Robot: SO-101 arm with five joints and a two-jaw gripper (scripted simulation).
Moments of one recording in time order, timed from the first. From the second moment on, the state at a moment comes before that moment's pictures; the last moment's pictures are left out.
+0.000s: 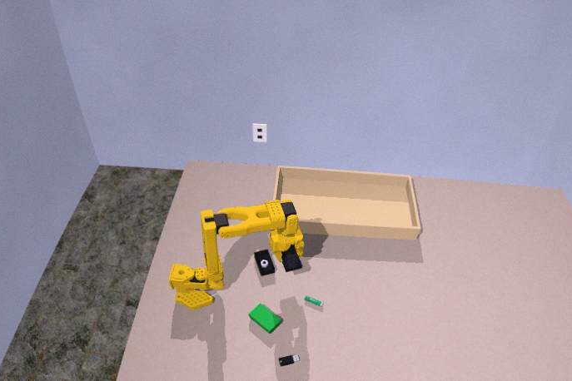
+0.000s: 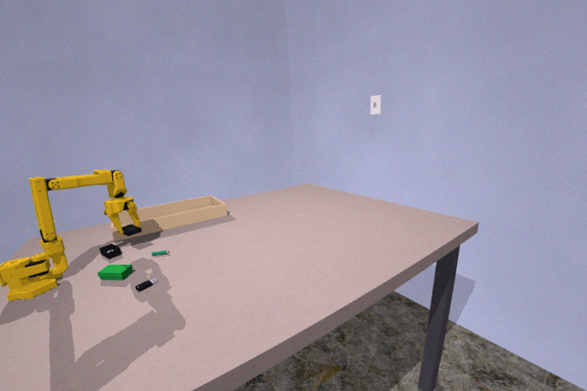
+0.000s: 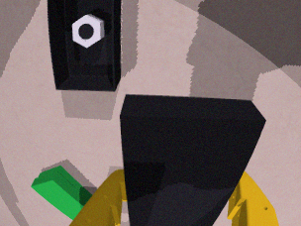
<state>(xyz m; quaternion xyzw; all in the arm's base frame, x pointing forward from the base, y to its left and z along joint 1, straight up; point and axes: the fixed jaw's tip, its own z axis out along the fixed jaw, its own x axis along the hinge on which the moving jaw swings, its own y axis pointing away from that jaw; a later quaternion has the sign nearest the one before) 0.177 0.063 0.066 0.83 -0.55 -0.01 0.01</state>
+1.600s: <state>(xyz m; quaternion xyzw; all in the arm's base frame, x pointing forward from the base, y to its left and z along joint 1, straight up) 0.180 0.064 0.034 0.83 -0.55 -0.01 0.01</state>
